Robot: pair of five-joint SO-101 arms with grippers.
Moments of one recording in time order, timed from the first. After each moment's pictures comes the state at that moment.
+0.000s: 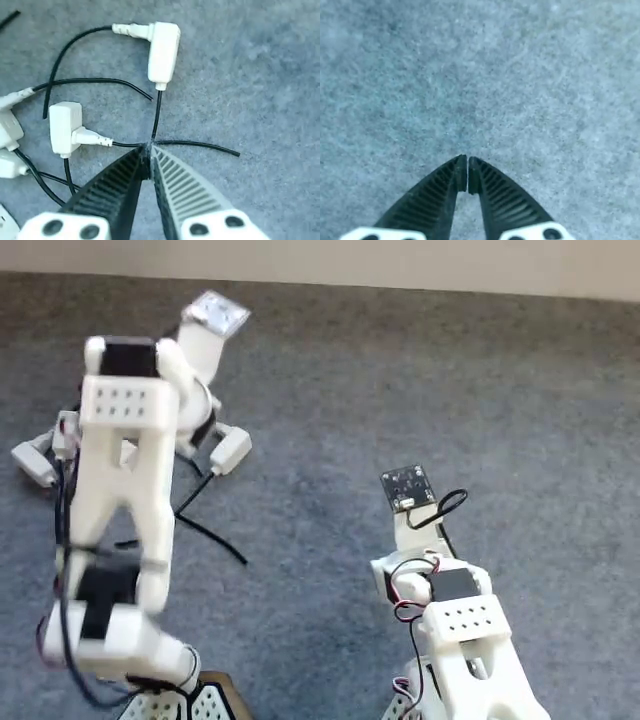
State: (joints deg) left arm -4.0 0.1 -10.9 95.1 -19.8; right arm -15.7 -53.9 76.5 49.5 8.0
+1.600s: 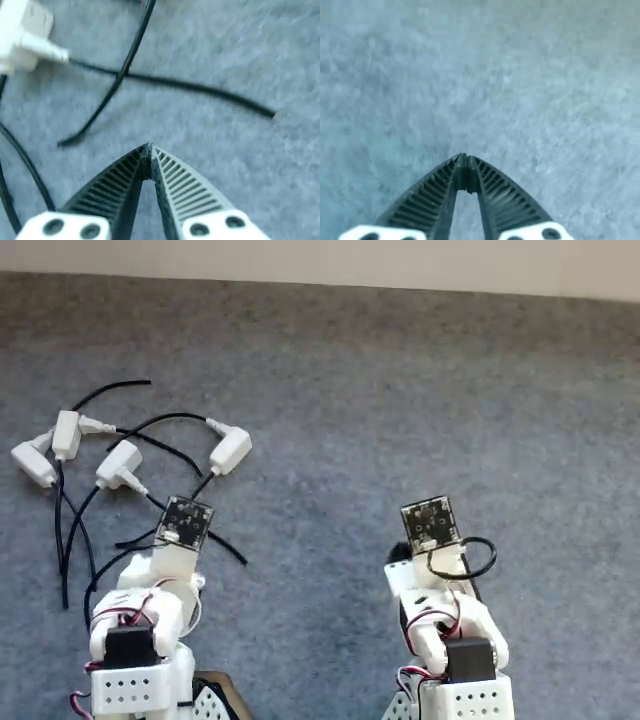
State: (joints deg) left arm -10.9 -103.5 96.0 69.8 -18.4; right arm -10.5 -104.3 95.1 60.6 13.8
